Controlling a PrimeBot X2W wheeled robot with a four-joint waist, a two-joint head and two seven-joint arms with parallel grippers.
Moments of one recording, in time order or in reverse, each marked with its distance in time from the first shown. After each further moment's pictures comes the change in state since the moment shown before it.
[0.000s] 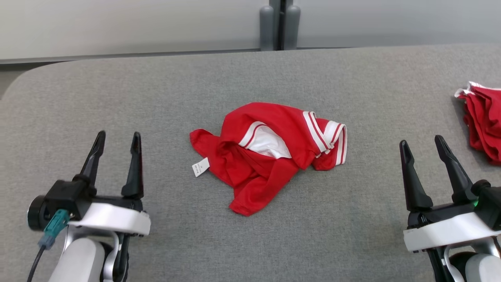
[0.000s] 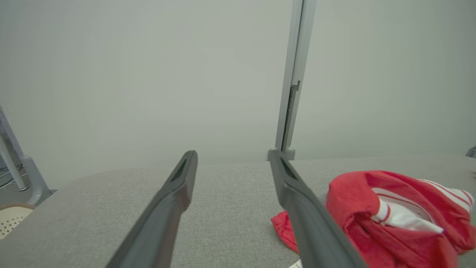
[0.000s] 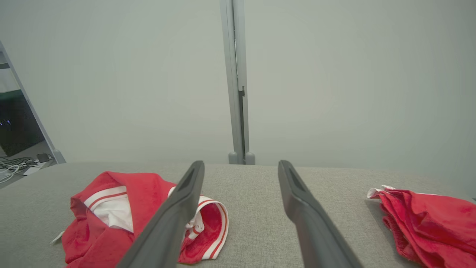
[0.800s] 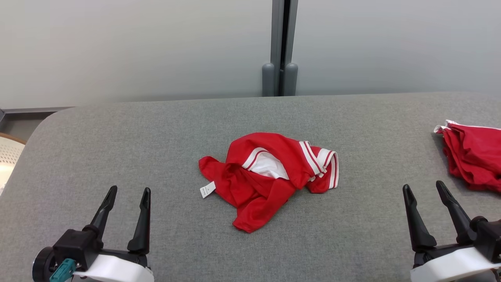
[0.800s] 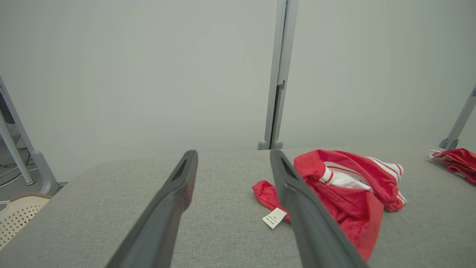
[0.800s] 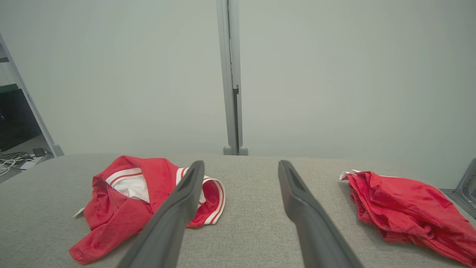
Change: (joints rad) left arm 0.271 0.057 -0.019 -0.195 -0.017 0.030 0.100; right arm 0.175 -0.007 -0.026 -0.018 0.002 0.000 0.053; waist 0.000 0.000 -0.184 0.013
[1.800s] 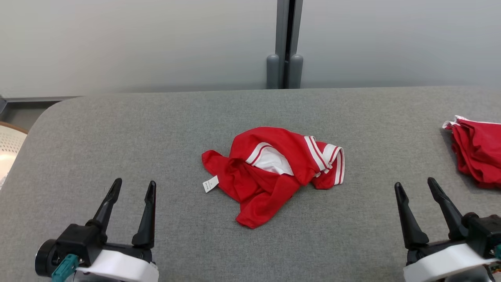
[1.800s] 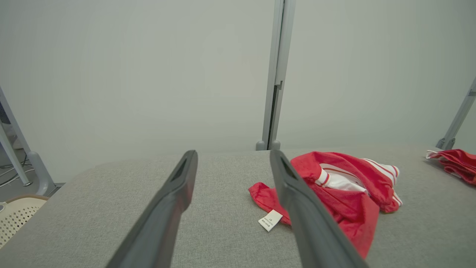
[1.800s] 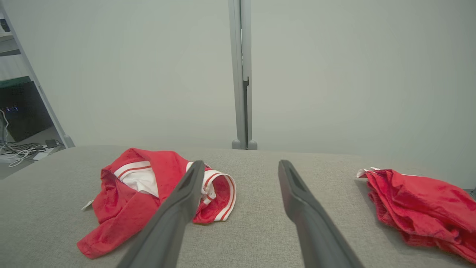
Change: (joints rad) left arm 0.004 0.011 -0.022 -0.067 -0.007 0.028 0.026; right arm -0.010 -0.004 0.021 -0.001 0.003 0.000 0.005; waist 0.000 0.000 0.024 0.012
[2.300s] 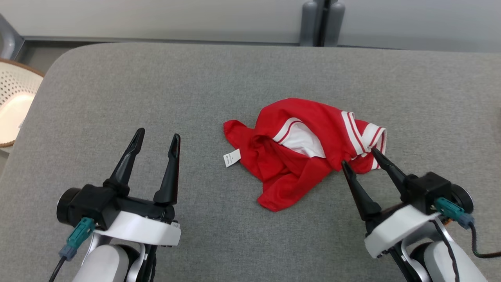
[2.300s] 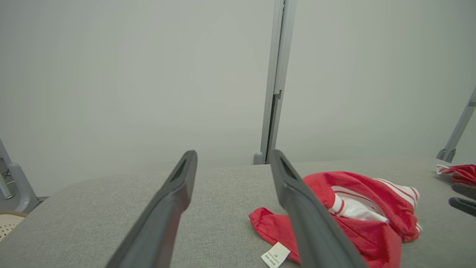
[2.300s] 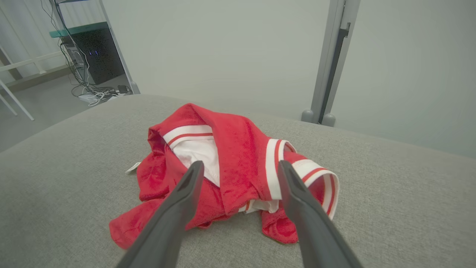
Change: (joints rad) left arm -0.203 -0.057 -0.061 0.040 0.011 -0.052 -0.062; right arm -0.241 -0.086 0.240 0.167 0.032 0.000 0.021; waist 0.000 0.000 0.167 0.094
